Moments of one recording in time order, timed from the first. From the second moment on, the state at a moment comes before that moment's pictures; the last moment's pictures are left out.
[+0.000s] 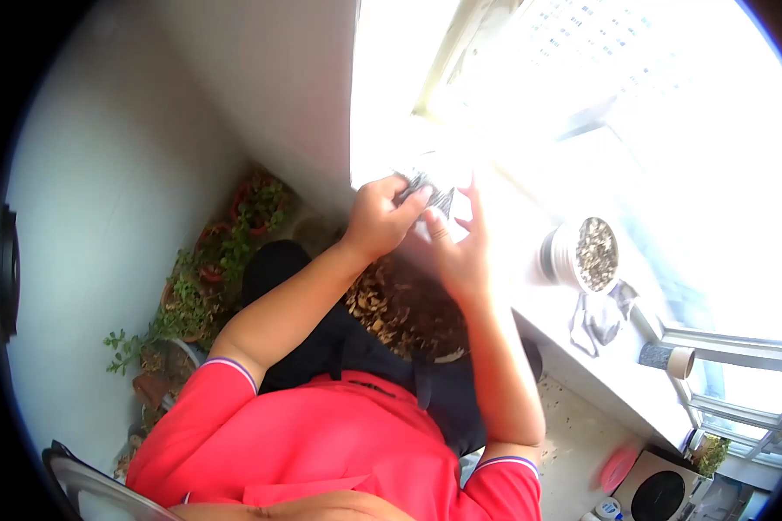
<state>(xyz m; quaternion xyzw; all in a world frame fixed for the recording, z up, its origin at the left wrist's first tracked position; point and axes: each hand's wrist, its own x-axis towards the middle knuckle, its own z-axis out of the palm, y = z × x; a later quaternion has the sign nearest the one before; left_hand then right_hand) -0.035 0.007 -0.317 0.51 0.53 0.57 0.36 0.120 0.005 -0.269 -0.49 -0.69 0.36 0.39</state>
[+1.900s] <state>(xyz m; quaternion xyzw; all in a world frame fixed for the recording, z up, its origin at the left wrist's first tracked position) -0.129 0.049 -0.290 0.56 0.45 0.65 -0.23 0.100 0.218 0.091 -0.49 -0.71 -0.44 0.25</state>
